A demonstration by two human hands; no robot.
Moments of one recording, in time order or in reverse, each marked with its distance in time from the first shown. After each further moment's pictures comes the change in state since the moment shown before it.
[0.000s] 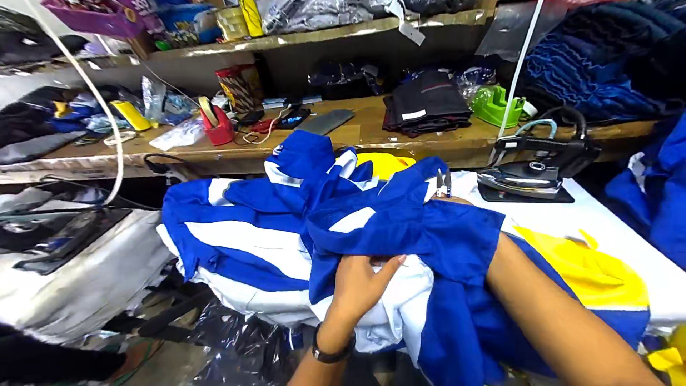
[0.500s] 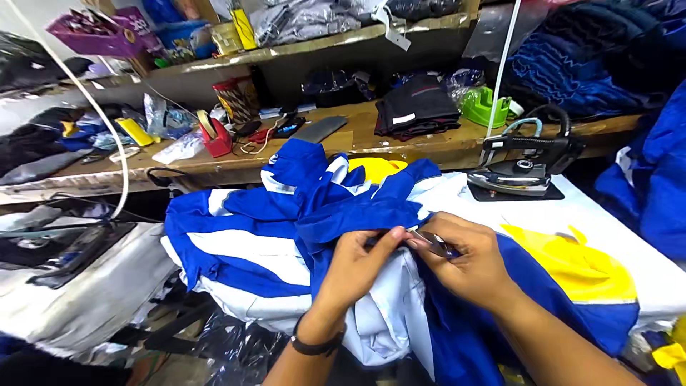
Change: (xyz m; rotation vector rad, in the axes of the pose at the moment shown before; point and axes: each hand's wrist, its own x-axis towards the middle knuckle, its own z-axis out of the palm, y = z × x) left_hand 0.022 0.067 -0.027 -0.575 -0.095 0.141; right_hand -0.129 -0.015 0.041 -0.583 0.058 -1.099
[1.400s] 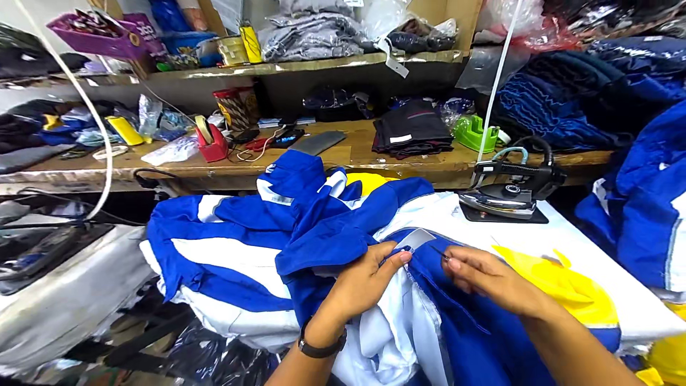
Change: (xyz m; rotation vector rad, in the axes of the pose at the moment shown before) left_hand 0.012 -0.031 -0.003 0.278 -0.304 -0.006; right_hand -0.021 0.040 -0.061 0.361 -0.504 0.511
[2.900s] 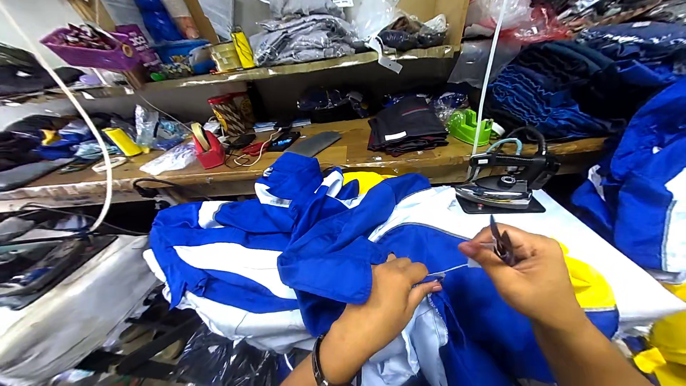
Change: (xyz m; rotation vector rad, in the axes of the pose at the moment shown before) left_hand -0.015 0.024 0.034 0.568 0.040 0.331; right_hand -0.010 -0.049 0.024 -0.218 0.646 -0.356
